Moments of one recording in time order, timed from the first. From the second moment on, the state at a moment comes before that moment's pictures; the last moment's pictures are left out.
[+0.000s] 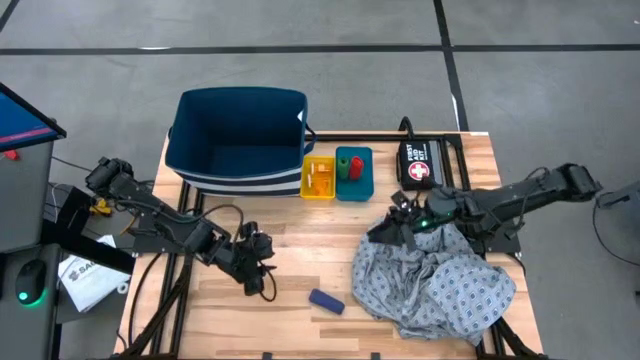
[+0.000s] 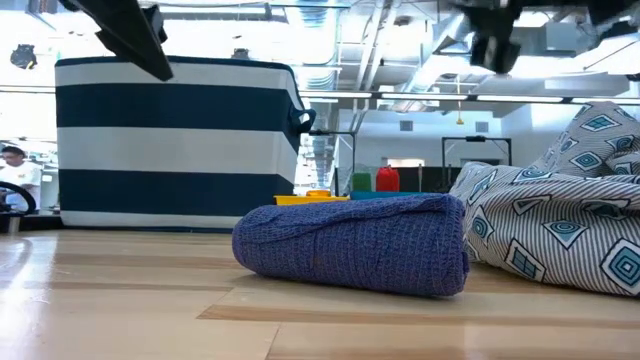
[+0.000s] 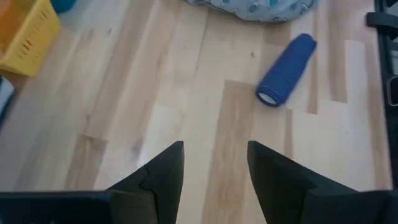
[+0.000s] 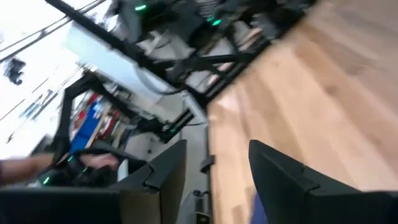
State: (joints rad) left arm -0.55 1.31 0.97 -0.64 -0.41 -0.63; right arm 0.21 0.98 0.60 0.19 -0.08 0.91
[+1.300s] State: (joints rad) left arm -0.72 1.31 0.94 -0.72 -0.49 -0.78; right arm 0.39 2.11 1.63 -0.50 -0.21 0.88
